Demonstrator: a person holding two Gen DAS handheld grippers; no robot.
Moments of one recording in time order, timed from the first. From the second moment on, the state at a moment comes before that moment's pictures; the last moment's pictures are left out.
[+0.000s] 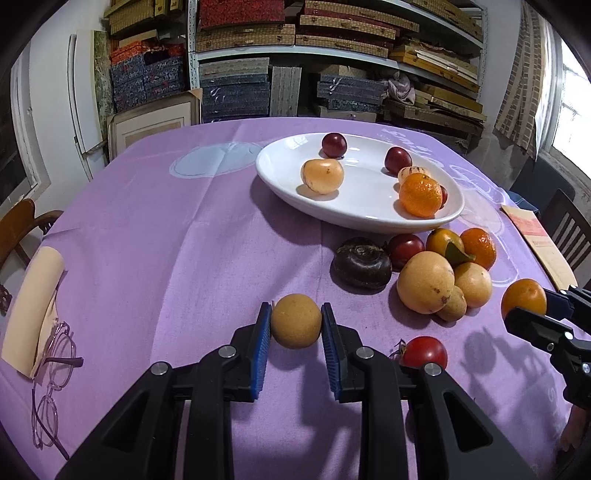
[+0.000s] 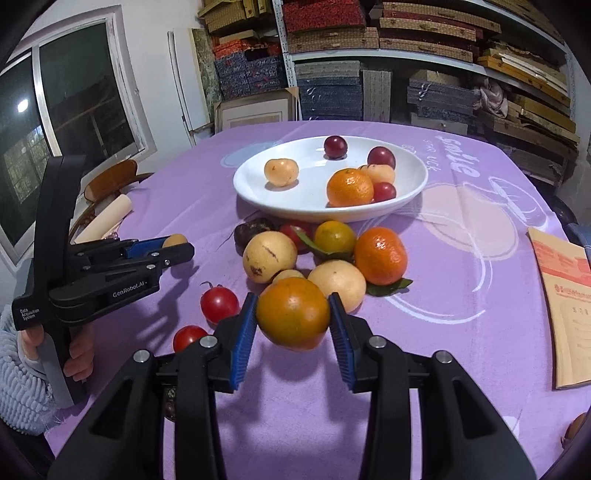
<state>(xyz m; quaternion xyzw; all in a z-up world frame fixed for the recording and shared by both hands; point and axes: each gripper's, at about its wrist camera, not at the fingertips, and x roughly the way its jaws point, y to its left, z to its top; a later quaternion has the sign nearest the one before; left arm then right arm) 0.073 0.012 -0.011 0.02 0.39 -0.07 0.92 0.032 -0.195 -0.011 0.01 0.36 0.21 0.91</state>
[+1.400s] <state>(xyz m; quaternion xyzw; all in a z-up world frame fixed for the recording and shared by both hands) 0.195 -0.055 0.002 0.03 0.40 -0.07 0.91 0.221 -0.234 0.021 0.06 0.34 0.09 0.93</state>
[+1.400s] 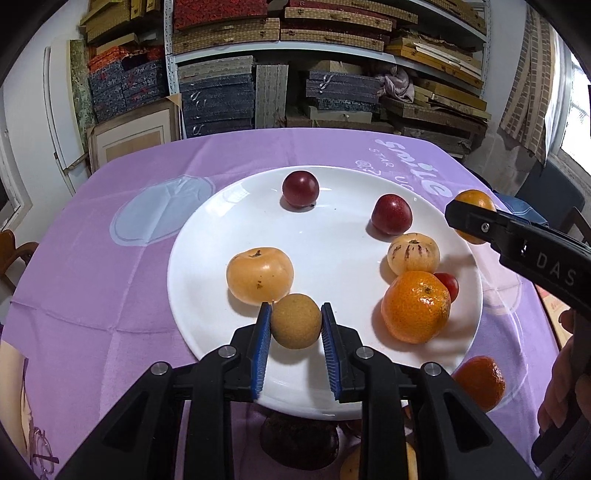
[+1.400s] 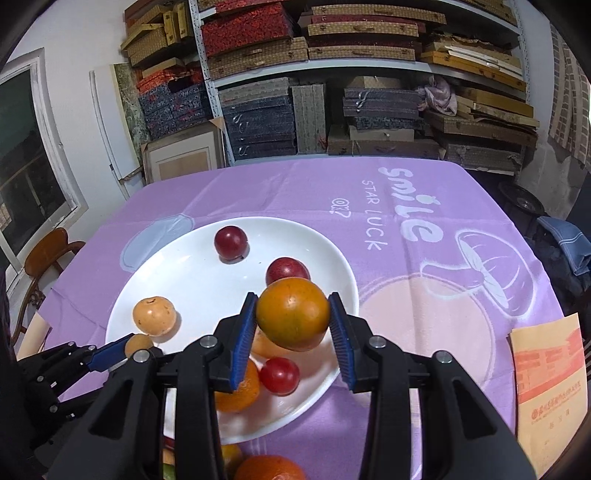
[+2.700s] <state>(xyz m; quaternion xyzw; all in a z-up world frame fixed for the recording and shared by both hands) 0.219 -0.048 -0.011 0.04 0.42 -0.03 0.91 0.282 -0.171 0.007 0.00 0.39 0.17 0.91</state>
